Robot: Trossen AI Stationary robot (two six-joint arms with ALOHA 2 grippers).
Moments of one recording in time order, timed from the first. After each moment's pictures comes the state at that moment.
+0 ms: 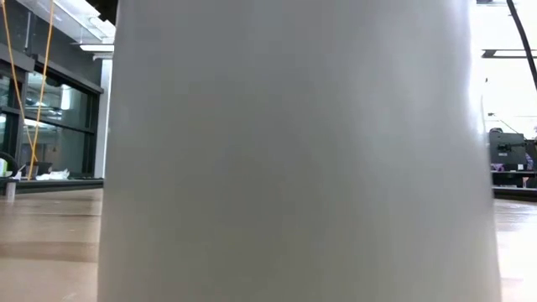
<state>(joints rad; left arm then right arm) 0.05 1.04 0.79 -0.42 -0.86 -0.36 0.45 2.19 2.19 -1.02 0.63 -0.09</state>
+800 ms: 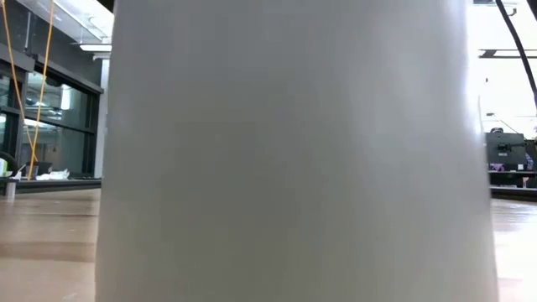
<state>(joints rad) 0.05 1.14 0.79 -0.23 -0.89 -0.07 0.35 2.19 2.11 -1.03 0.60 -0.11</state>
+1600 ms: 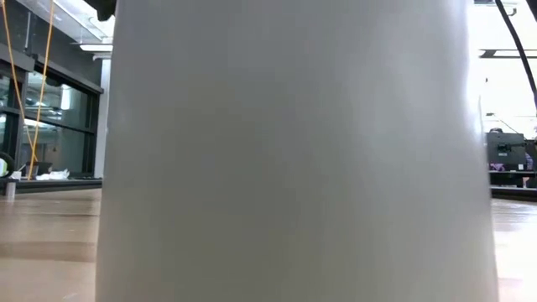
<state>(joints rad) 0.24 1.22 0.79 -0.10 -0.75 0.02 0.35 2.19 2.11 -1.00 0.56 -0.16</state>
